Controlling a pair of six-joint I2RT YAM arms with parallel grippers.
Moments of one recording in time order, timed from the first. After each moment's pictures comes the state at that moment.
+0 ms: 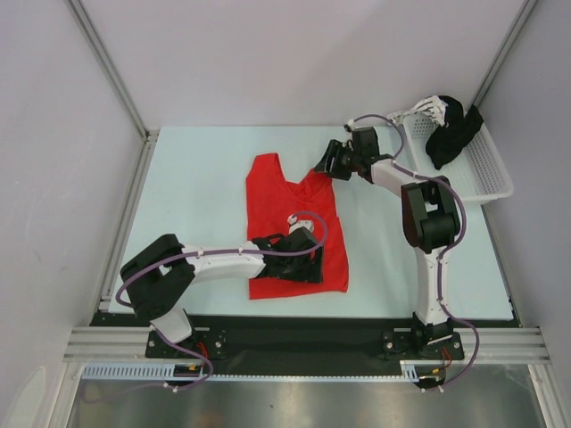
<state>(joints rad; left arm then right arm) -1.03 1.65 0.91 -0.27 -0.07 -0.84 0.27 2.19 1.62 -0.08 -0.42 0.53</state>
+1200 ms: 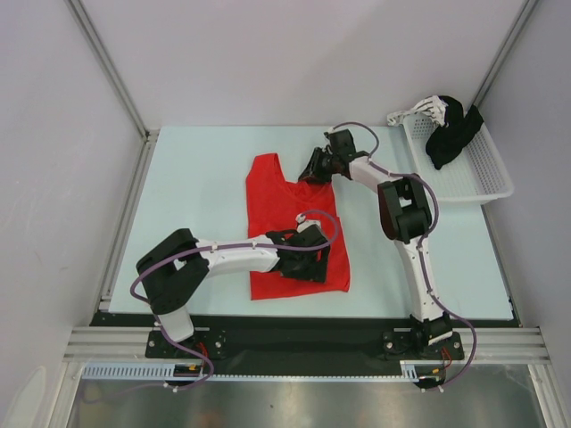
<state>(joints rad) -1.05 1.77 1.05 -0.43 -0.10 -0.83 0.36 2.44 1.92 -0.26 -0.45 0.65</state>
